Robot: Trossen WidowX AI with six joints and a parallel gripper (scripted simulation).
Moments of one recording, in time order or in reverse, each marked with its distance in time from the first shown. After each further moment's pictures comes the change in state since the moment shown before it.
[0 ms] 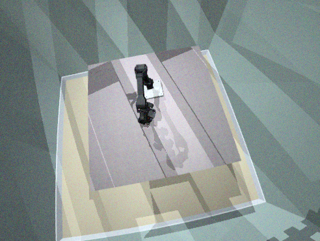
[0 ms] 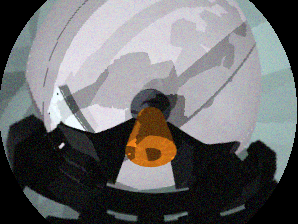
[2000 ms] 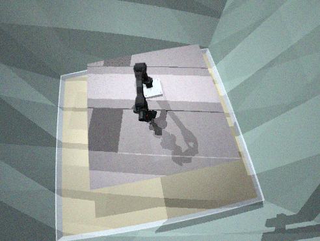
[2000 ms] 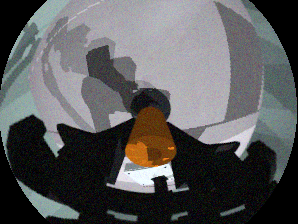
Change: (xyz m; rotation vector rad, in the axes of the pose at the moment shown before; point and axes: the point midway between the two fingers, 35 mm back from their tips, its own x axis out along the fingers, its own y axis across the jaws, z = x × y) arm 0.000 -0.001 0.000 1.468 -0.003 -0.001
